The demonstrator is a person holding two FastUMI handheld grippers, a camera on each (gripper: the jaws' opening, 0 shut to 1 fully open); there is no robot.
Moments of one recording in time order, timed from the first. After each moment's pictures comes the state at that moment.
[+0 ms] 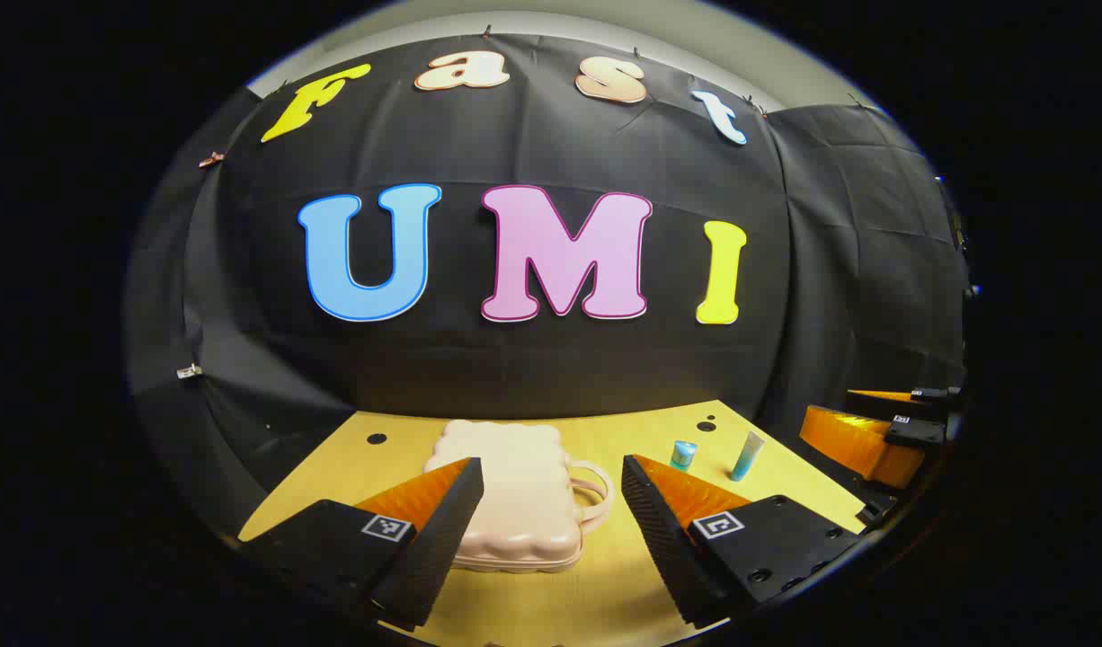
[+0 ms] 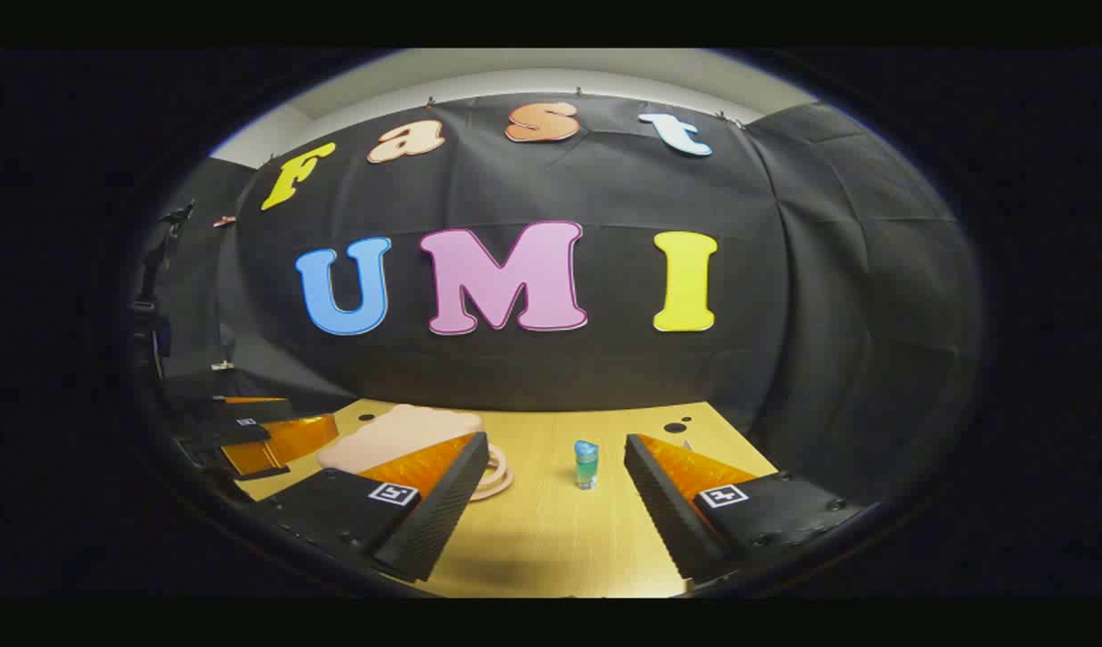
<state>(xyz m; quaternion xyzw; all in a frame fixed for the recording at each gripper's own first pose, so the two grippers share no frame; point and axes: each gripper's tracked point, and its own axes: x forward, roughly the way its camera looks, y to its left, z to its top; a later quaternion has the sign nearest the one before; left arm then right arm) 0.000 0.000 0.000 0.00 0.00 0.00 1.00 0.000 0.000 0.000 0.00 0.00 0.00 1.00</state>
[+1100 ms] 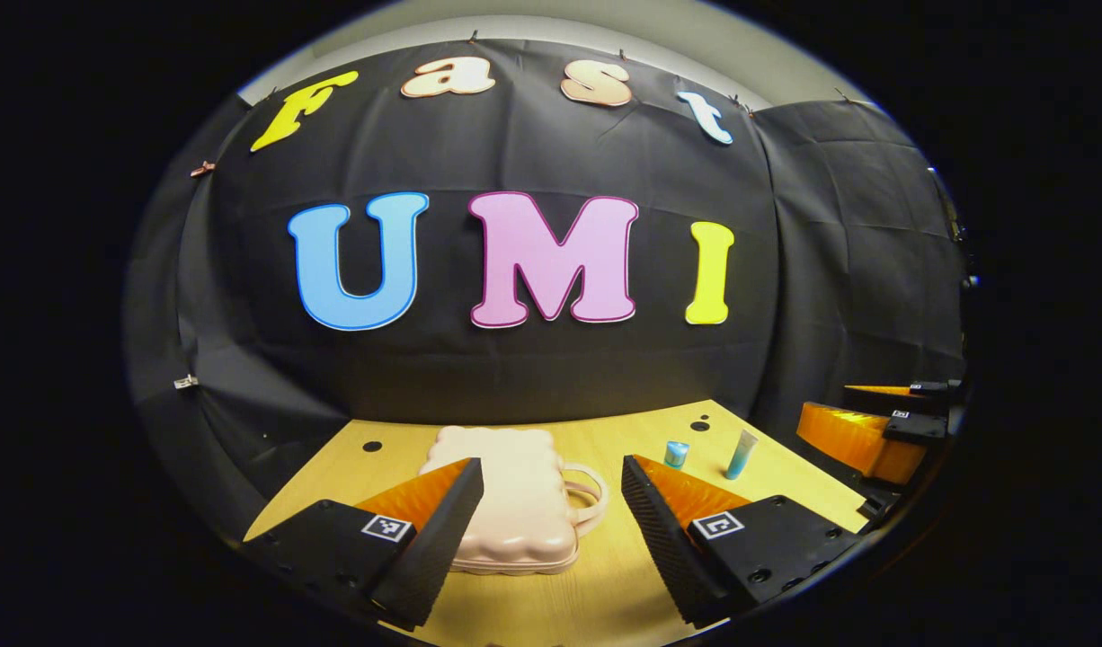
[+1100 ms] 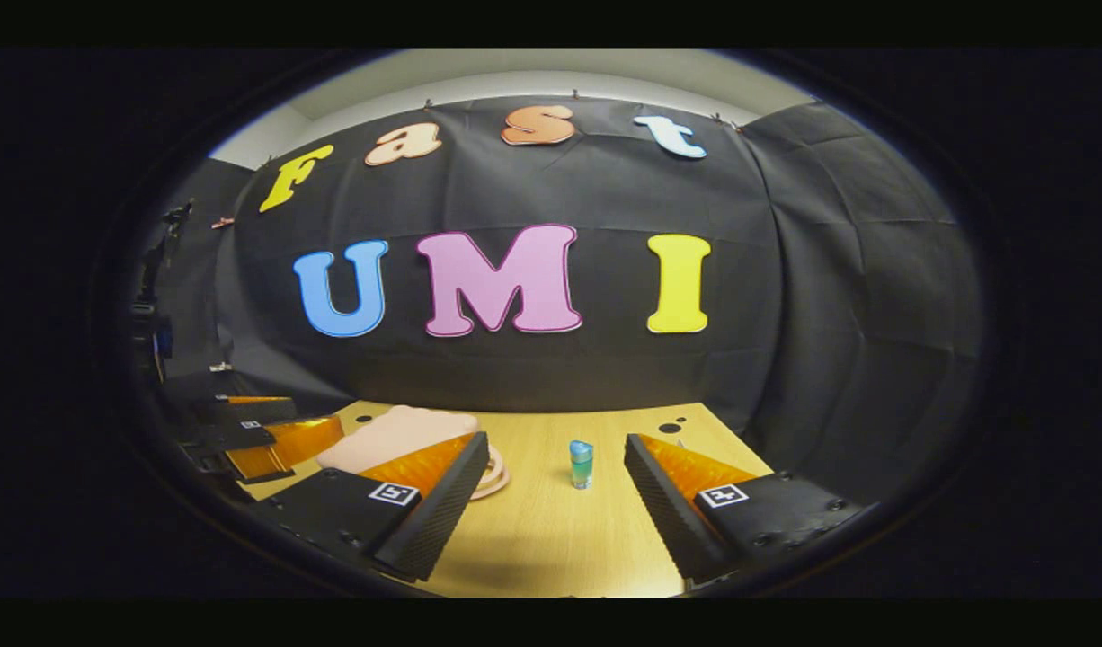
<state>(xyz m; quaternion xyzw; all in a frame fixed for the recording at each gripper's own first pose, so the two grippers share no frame) 0.002 -0.012 0.000 0.02 -0.01 -0.02 1.00 -0.007 -0.006 0.003 0.00 -0.01 -0.01 1.00</state>
